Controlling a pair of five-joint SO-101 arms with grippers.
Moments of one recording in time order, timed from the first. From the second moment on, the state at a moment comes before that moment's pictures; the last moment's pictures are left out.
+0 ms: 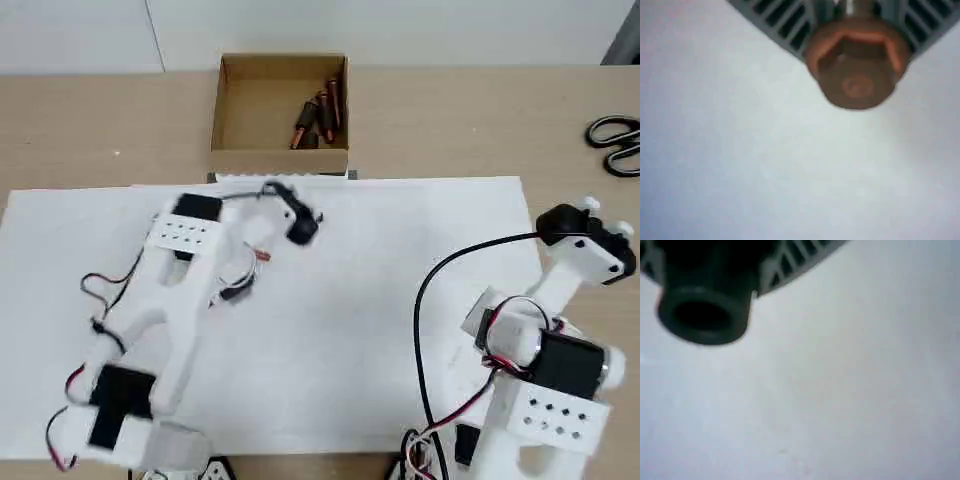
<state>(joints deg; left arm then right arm) 7.9 -3.5 20.7 84.5 -35.2 13.8 -57.1 35.0 96.1 -19.6</state>
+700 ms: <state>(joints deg) 8.0 -49.3 27.9 87.3 -21.6 13.7 -74.3 39.5 92.5 2.2</state>
